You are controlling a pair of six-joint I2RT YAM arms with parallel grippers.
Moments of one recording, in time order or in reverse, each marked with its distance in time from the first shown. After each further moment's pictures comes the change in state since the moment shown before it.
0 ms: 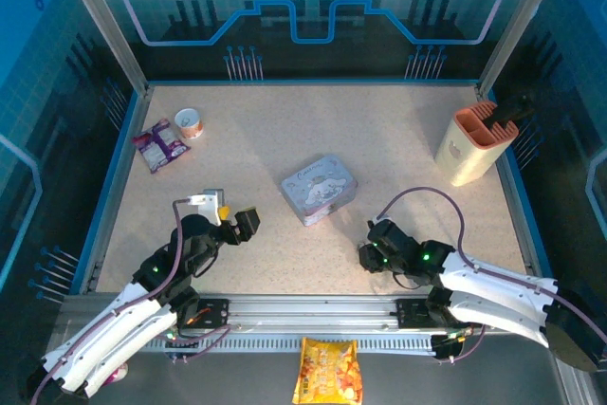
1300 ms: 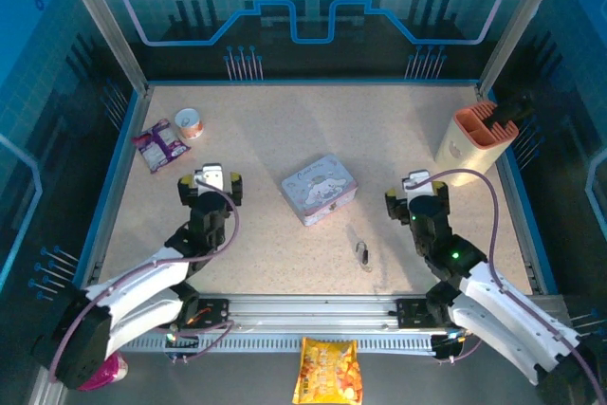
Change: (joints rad) left arm 0.133 0.562 0.002 0.637 -0.565 0.512; right arm -0.367 -0.230 0.029 0.273 0.495 -0.722
